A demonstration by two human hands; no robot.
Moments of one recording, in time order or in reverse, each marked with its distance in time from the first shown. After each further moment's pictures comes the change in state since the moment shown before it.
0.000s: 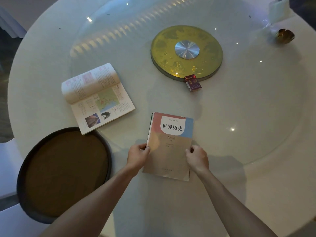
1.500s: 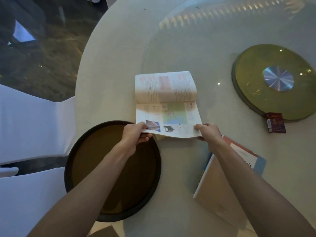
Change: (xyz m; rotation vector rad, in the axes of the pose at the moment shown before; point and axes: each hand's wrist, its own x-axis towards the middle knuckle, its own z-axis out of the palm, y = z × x) left_hand 0.082 -0.012 -0.236 -0.774 0.256 -0.366; right_hand 0.056 -0.263 0.119 0.170 -0.320 -0.053
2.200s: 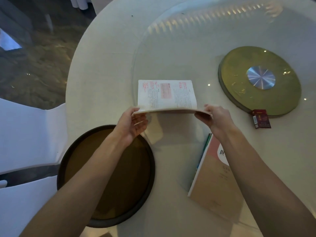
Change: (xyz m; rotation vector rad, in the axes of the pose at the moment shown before) left_hand -0.016 0.043 0.012 -0.331 -0.286 -0.024; right_hand -0.048 -0.069 -0.049 0.674 -0.019 -0.079
